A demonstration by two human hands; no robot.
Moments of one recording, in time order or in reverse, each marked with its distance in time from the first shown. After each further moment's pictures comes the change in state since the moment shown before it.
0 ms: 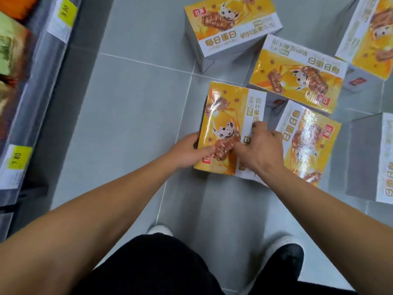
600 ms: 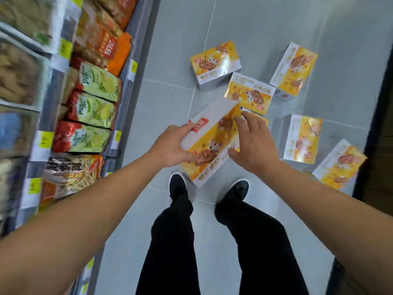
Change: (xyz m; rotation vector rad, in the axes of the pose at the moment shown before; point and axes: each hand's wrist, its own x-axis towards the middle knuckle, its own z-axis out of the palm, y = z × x) left_hand -0.343 0.264 -0.053 0.413 0.080 -0.075; right_hand -0.223 -0.092 -0.314 -0.351 -0.079 -0.473
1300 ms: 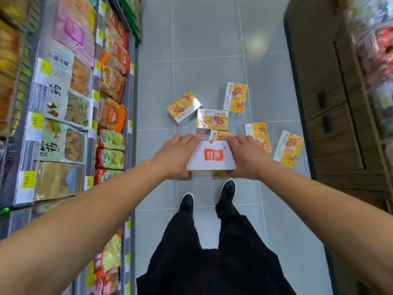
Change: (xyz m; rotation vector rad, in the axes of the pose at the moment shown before) left_hand -0.222 0.165 -0.085 0.819 -0.005 0.544; right_hand -0.202 -0.042 -0.202 0.087 -0.106 0.119
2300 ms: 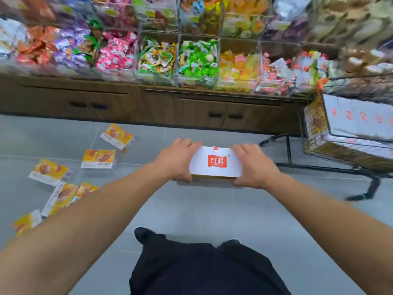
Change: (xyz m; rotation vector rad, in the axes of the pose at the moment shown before) left_hand -0.245 0.393 0.177 0.649 -0.218 1.174; right_hand -0.569 -0.186 0.312 0.569 0.520 1.322
